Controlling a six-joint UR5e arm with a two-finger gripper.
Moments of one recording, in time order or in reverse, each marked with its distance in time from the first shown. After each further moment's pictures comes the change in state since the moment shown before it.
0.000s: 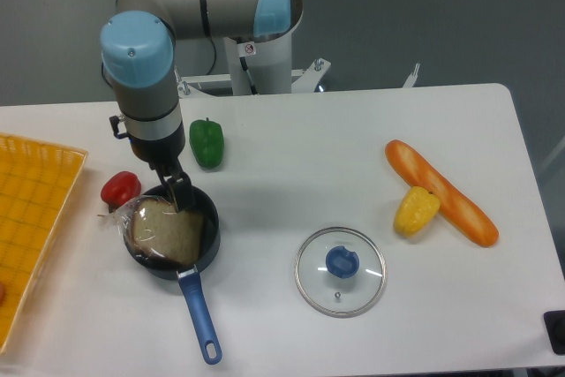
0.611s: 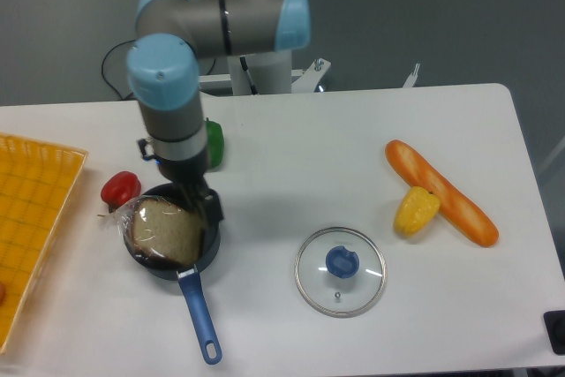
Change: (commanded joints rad) arm 0.135 -0.063 0.025 0.003 0.066 0.012
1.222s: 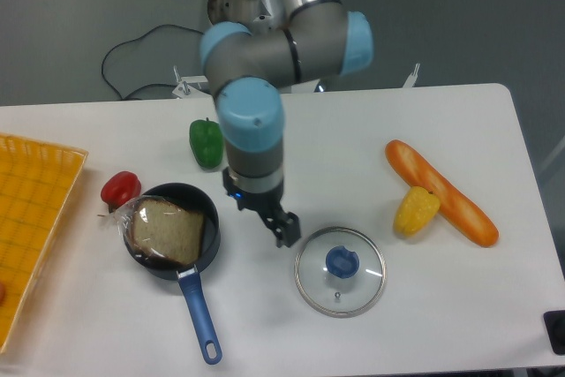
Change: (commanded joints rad) arm 0.115 -0.109 0.072 0.000 0.014 0.040
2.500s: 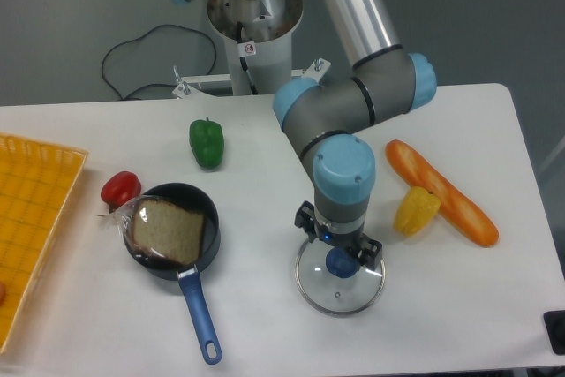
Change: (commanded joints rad) arm 0.092 -0.169 0.069 0.069 0.045 -0.107
